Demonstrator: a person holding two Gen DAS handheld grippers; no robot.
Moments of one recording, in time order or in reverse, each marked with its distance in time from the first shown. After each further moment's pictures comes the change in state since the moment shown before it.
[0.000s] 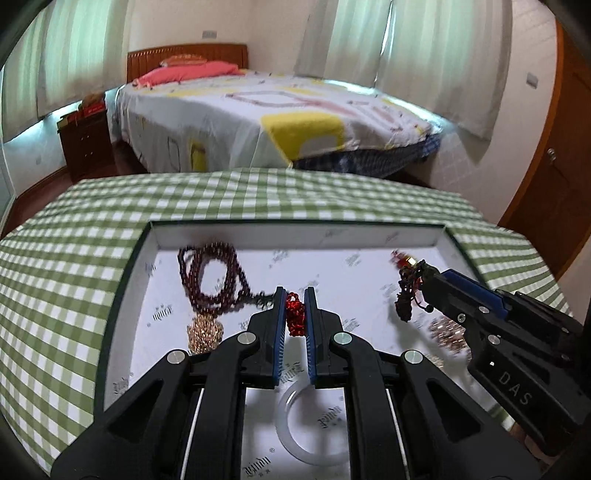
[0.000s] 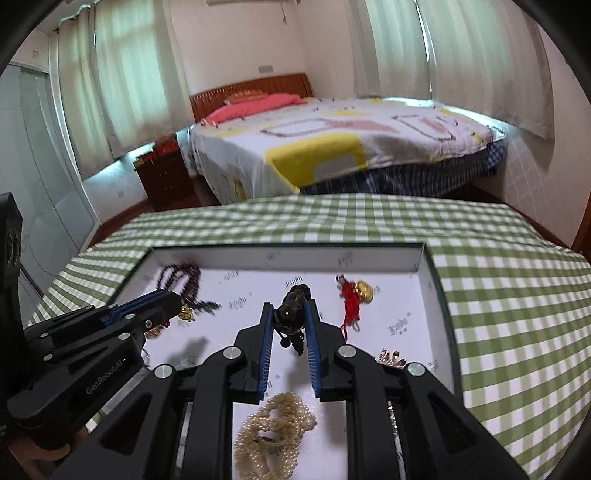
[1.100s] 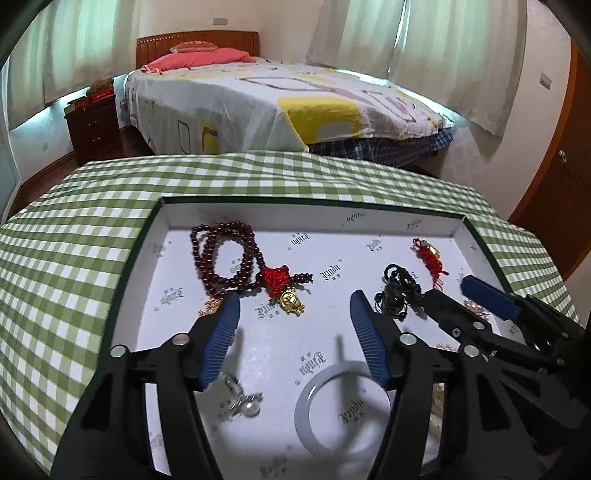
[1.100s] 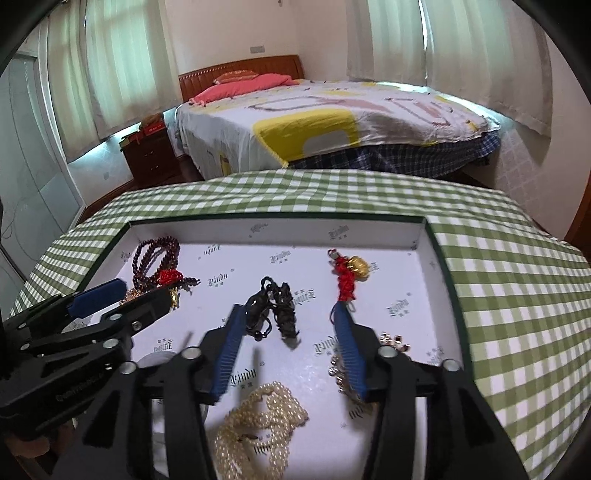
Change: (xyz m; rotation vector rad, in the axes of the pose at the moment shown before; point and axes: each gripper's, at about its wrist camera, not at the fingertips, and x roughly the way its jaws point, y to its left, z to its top) left arm -0.004 0.013 -0.005 -0.033 0.027 0.022; right arm 0.007 0.000 -0.006 -0.006 0.065 -0.068
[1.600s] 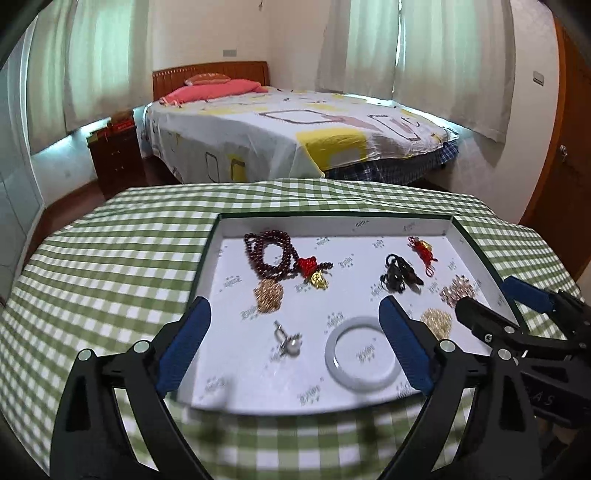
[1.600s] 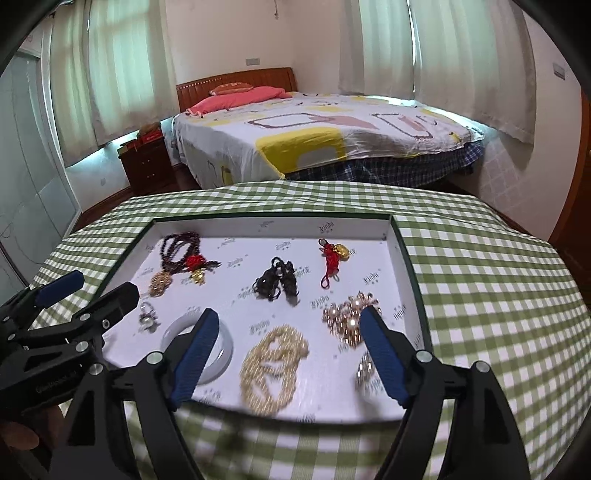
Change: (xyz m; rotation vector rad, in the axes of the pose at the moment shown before) left arm -0.080 0.003 -0.029 0.053 -0.106 0.098; right arm -0.064 0.013 -0.024 -0.001 -0.040 -0.039
